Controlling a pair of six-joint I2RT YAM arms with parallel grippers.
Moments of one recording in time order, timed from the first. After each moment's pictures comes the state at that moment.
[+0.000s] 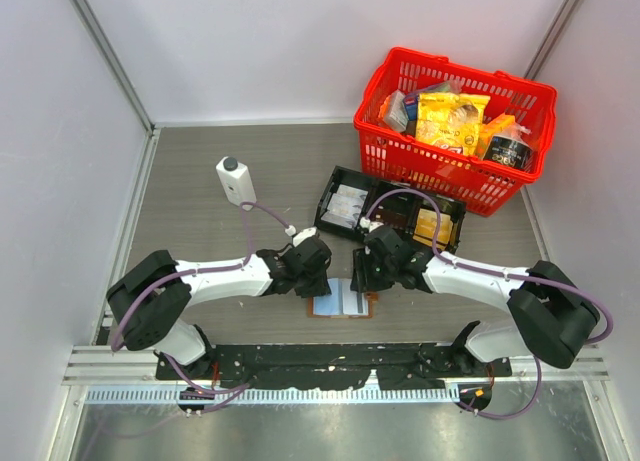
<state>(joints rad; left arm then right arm) -0.98 1.53 0.78 -0.26 -0.09 -1.03 0.79 1.35 0.62 -0.23 -0.07 0.58</state>
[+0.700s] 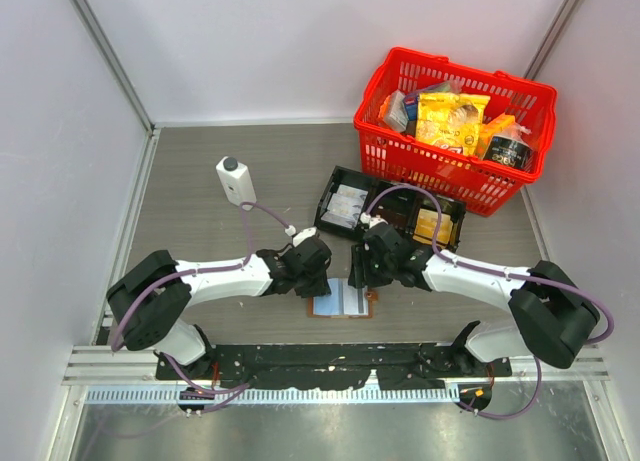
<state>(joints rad) -0.98 1.53 0.78 -0.26 -0.09 -1.03 0.79 1.35 0.64 -0.22 -0.05 0.60</state>
